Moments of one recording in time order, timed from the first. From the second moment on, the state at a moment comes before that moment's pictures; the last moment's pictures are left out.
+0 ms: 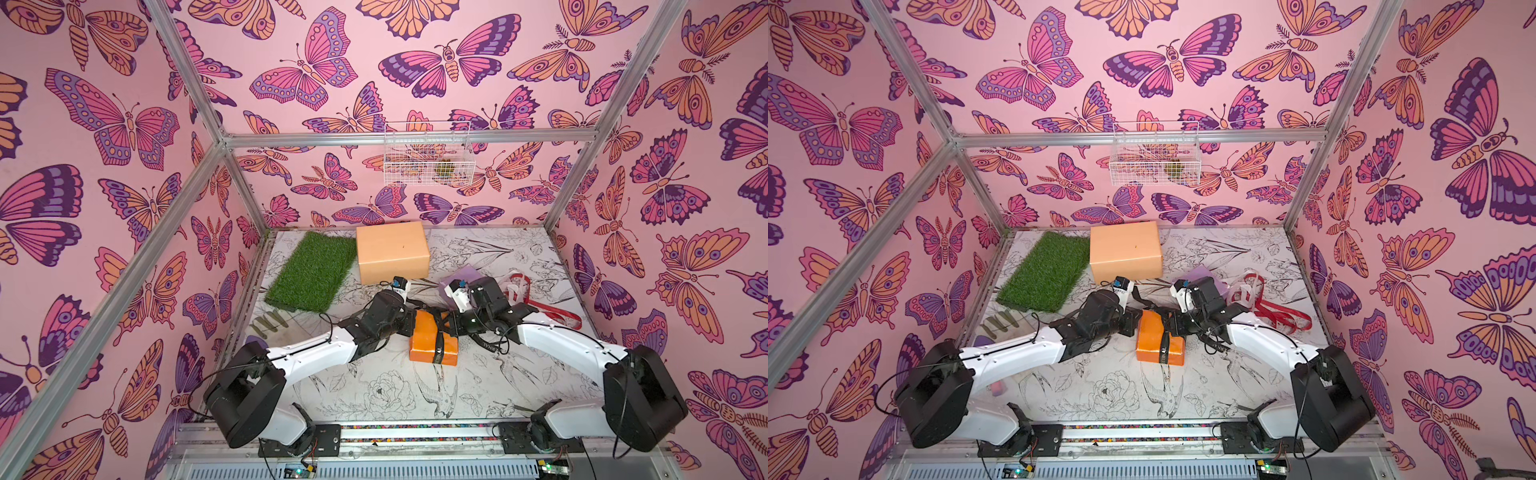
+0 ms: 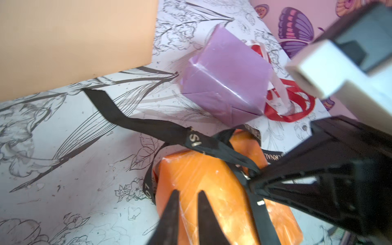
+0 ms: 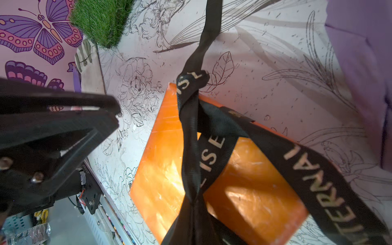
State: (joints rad) left arm -0.80 1.44 0.79 0.05 0.02 -0.46; right arm 0.52 1.38 0.79 -0.32 -0.44 0.42
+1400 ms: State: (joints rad) left arm -0.87 1.69 0.94 0.03 0.13 -0.54; right arm 0.29 0.80 0.31 -0.50 0.01 0.78
